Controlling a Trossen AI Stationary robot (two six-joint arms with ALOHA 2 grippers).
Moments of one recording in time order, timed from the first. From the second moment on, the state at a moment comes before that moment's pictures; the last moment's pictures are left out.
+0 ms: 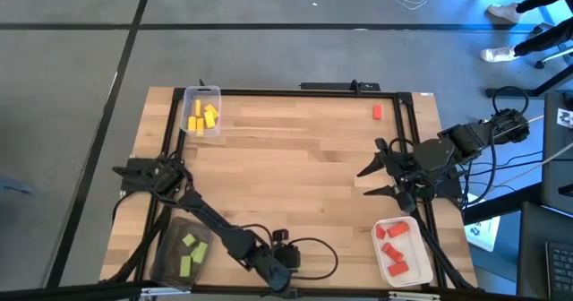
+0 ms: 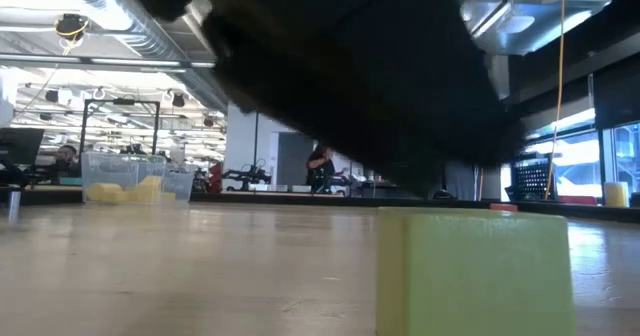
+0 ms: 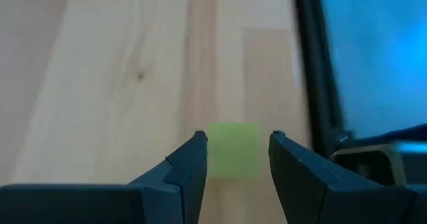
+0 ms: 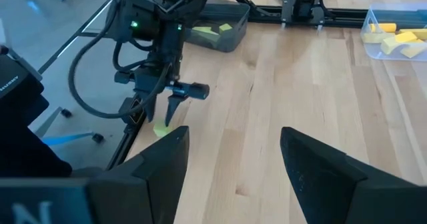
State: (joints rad) left arm -0.63 2.18 1.55 -0.17 -0.35 -0.59; right arm 0.45 0.93 1.14 -0.73 0.14 0.20
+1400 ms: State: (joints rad) left arm -0.62 2.19 1.70 -0.37 -0.42 -0.61; right arm 0.45 0.93 1.14 -0.72 0.13 0.20
